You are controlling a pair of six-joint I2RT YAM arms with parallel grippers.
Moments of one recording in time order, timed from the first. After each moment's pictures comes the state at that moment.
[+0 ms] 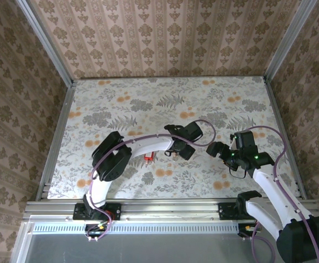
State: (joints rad) left arm -1.07 2.02 1.53 -0.73 -0.18 -0.28; right arm 0.14 0.86 0.55 -0.66 -0.32 0.71
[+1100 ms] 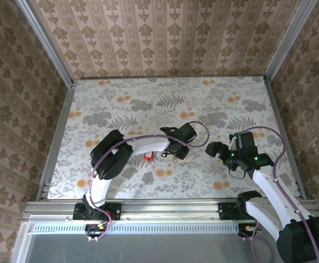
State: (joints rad) left arm -1.02 2.01 1.37 -0.56 -0.07 -0.31; right arm 0.14 0.85 0.53 -0.61 -0.35 0.71
